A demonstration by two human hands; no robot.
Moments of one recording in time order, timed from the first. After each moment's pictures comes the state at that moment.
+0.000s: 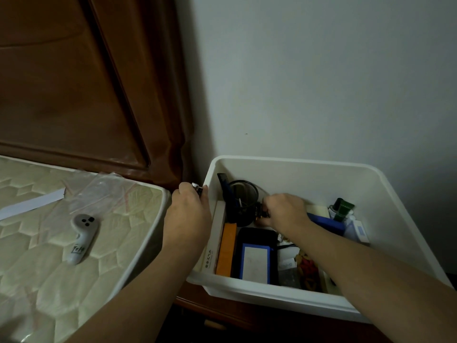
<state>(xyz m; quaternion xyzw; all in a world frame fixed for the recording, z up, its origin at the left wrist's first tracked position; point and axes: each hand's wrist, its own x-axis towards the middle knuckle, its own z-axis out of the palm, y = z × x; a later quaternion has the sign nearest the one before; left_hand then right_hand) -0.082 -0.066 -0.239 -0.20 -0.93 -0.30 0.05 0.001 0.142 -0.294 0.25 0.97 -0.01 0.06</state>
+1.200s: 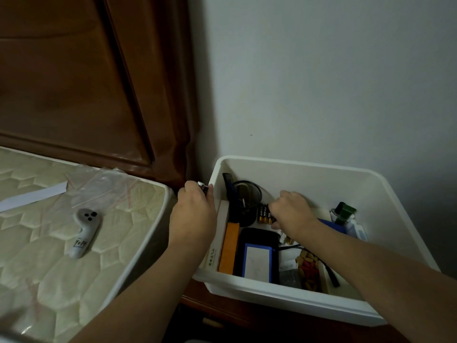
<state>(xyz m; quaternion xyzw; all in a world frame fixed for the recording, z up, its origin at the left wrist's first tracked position) -0.082 -0.068 -0.238 -0.19 -0.93 -0.31 0.05 0.006 0.145 -0.279 0.16 0.97 0.10 0.13</state>
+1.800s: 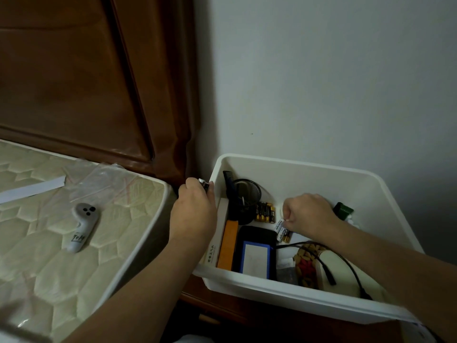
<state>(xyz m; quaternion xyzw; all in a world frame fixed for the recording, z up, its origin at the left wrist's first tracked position) -0.080 -0.068 -0.234 -0.19 -0.93 -0.31 0.05 0.042 0.166 -0.271 0.22 0.97 0.00 0.05</state>
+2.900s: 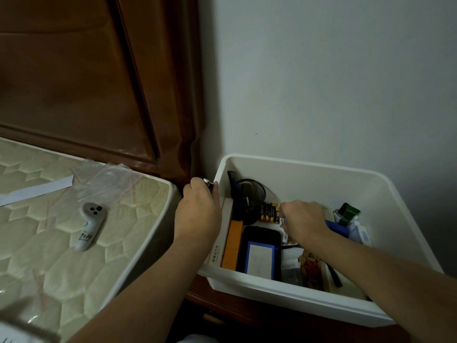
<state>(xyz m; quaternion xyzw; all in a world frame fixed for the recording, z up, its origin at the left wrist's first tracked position) -0.077 -0.068 -0.228 -0.19 -0.94 -0.29 0.04 0.025 0.145 -0.295 0.25 0.96 0.11 0.08</state>
